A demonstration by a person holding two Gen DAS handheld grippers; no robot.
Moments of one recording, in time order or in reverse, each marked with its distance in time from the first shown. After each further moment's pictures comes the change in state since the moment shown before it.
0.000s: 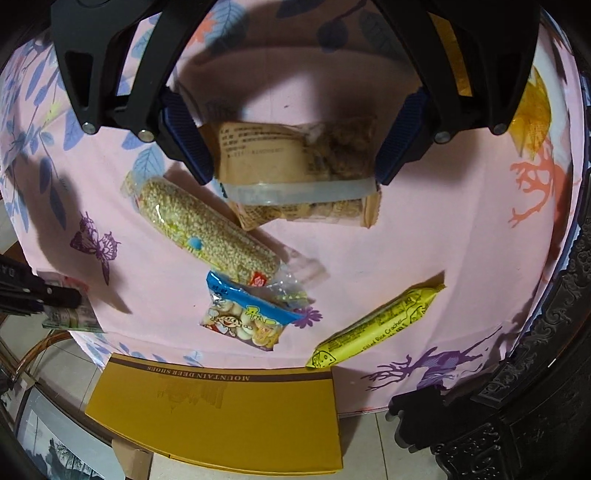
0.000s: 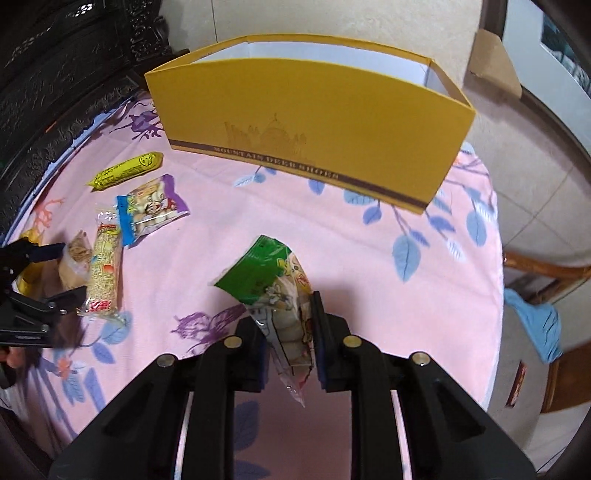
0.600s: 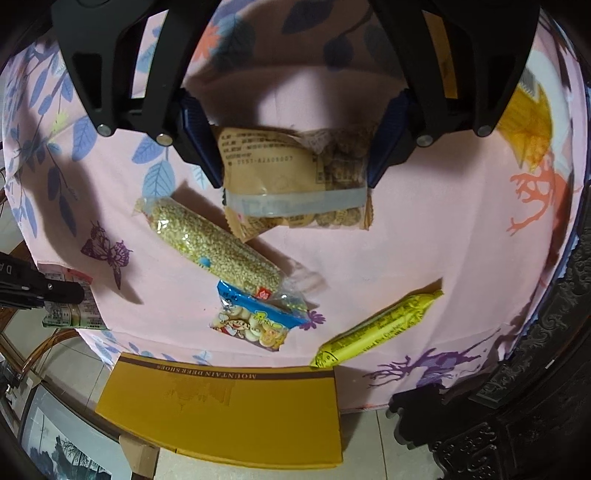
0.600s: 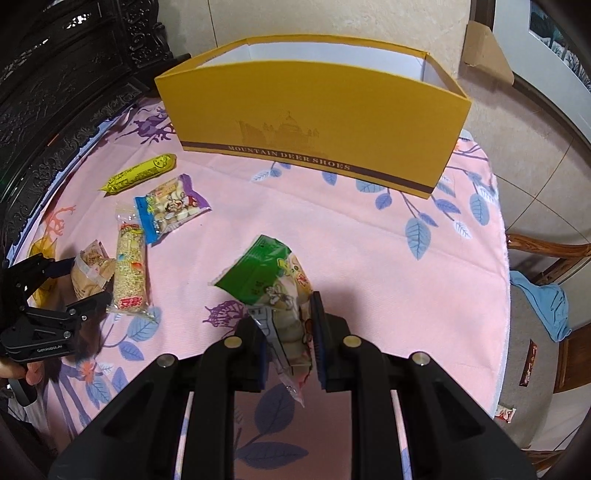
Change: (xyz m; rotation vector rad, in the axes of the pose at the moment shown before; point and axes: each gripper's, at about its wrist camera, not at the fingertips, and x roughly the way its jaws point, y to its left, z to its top) left arm -0.019 0.002 -0.010 -0.007 -0.034 -0.020; right arm -0.015 0.014 -0.006 0.029 -0.007 0.016
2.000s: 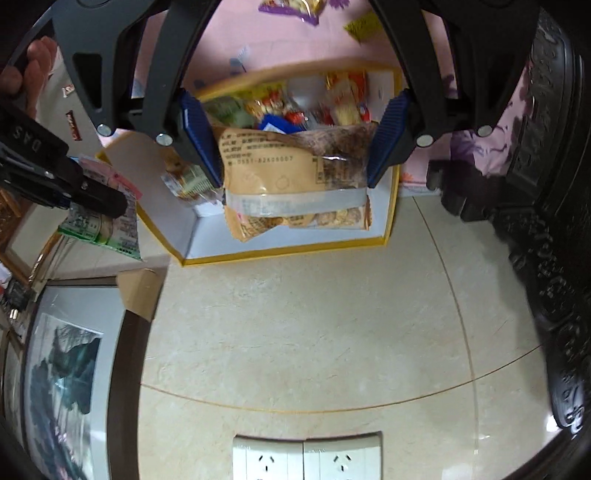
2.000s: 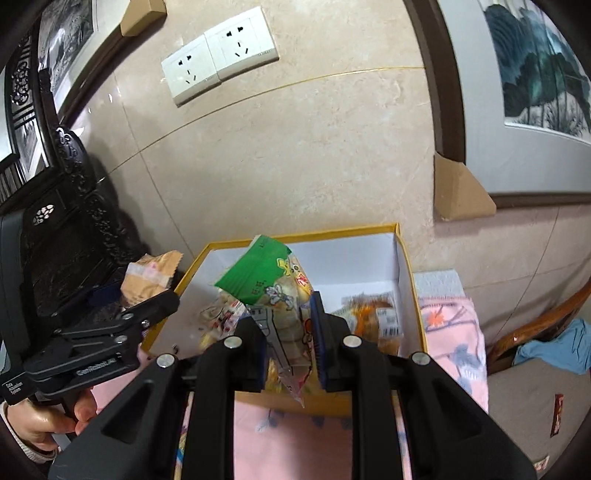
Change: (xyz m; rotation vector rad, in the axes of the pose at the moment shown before) left arm -0.025 -0.049 0.284 0.043 -0.348 -0.029; right arm -0.046 -0.069 0.182 0.239 -0.428 0.040
